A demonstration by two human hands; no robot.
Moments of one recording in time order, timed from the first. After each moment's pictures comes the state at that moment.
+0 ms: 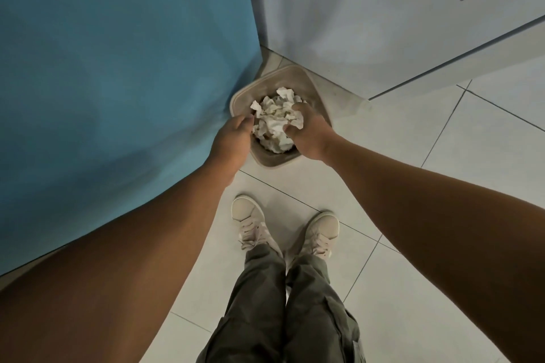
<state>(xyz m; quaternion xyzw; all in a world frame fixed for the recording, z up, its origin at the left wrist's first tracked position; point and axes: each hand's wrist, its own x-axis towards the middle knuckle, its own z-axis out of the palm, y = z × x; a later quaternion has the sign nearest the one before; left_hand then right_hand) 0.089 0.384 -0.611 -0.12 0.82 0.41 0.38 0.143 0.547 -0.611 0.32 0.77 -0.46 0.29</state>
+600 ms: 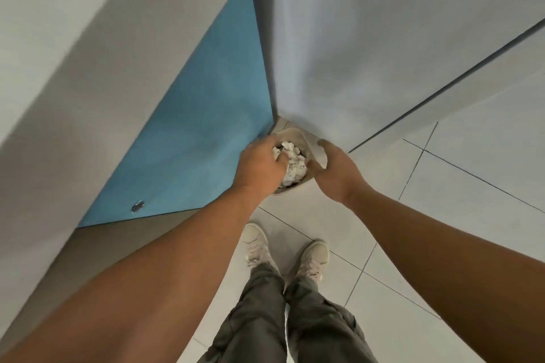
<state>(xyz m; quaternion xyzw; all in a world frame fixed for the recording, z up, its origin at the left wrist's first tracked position) 0.125 0.416 -0.380 0.10 0.92 0.30 0.24 0.201 0.566 -0.384 0.28 0.85 -0.41 0.18</state>
